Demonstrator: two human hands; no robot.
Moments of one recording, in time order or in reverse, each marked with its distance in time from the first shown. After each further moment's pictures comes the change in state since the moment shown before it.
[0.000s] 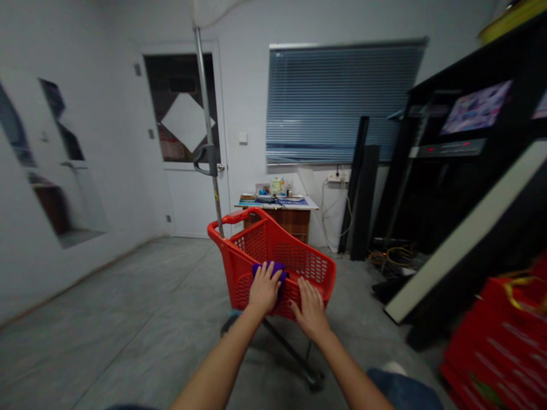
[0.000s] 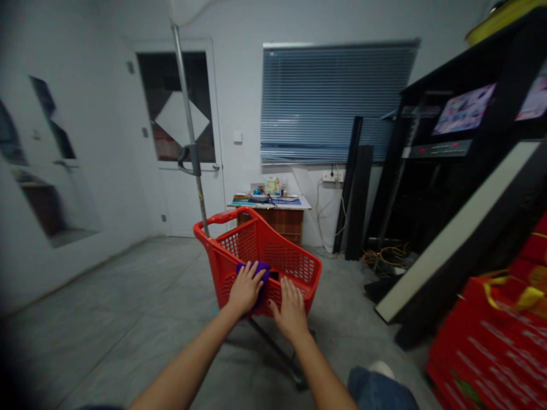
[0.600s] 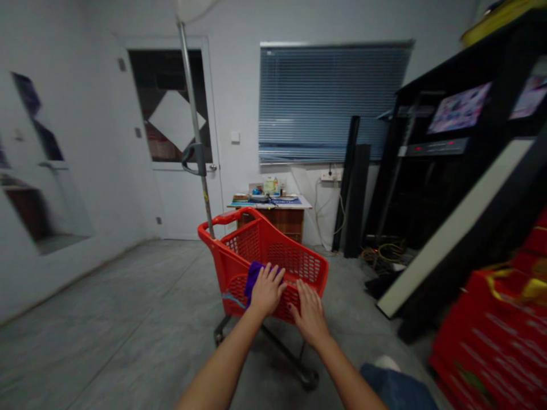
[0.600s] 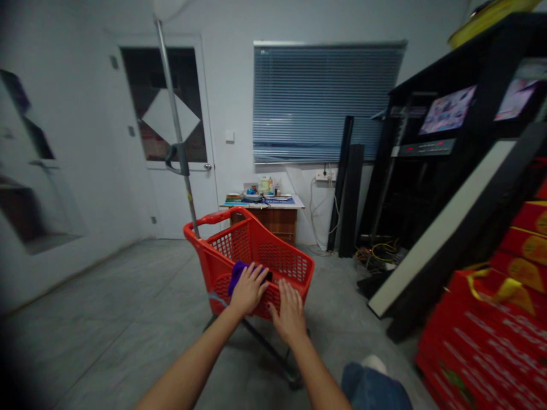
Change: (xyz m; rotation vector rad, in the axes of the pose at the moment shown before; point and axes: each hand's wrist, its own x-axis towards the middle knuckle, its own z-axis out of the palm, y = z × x) left_hand 0.008 0.018 0.013 -0.050 0.027 0.091; right_hand -0.011 0.013 -0.002 -0.012 0.000 0.020
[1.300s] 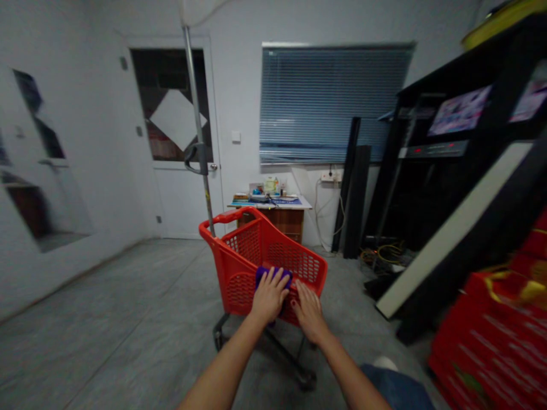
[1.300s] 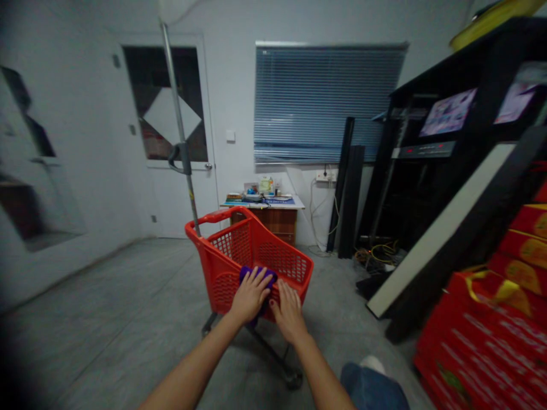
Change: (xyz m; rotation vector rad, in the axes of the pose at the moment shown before) left_hand -0.012 0.008 0.002 -0.054 -0.047 0.069; right_hand 0.002 0.013 0.010 0.128 -0.040 -0.022
